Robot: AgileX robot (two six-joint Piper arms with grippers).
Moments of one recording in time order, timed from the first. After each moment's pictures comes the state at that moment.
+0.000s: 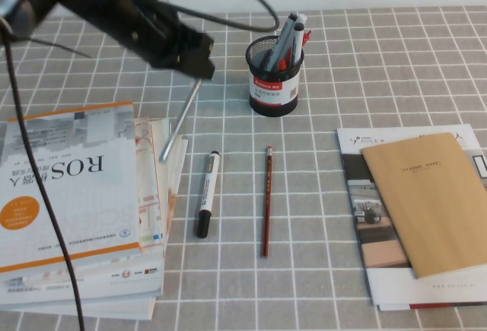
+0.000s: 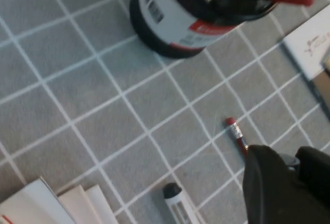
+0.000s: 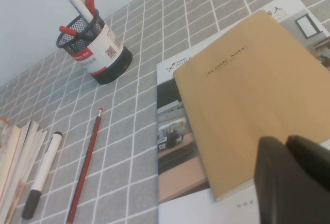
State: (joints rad) right arm -0.04 -0.01 0.03 0.67 0.41 -0.05; left arm -0.27 2.07 -1.98 -0.55 1.16 0.49
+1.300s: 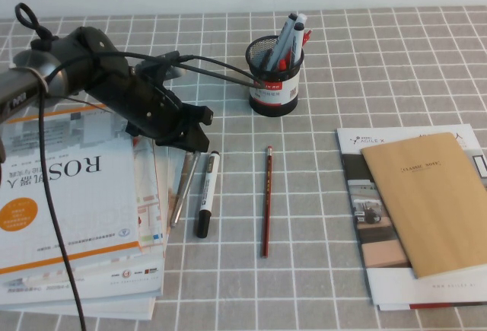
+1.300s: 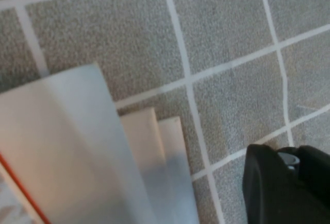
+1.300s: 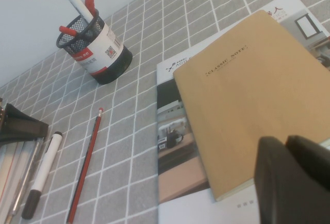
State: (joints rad) right arm -0.04 -0.01 0.03 0.67 0.41 -0.05; left arm -0.24 2.19 -1.70 -0.61 0.97 0.44
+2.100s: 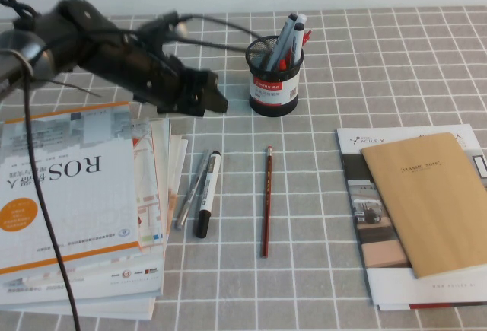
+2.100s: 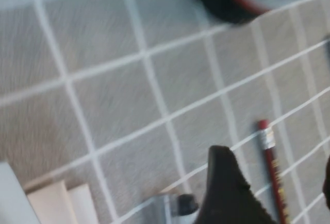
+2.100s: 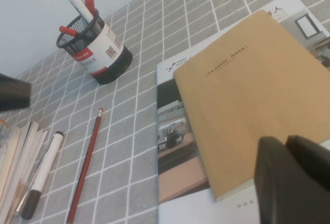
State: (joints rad) right arm -0.04 -0.01 0.03 0.67 0.41 -0.05; left arm -0.24 2.13 -1.75 -0.75 0.97 0.52
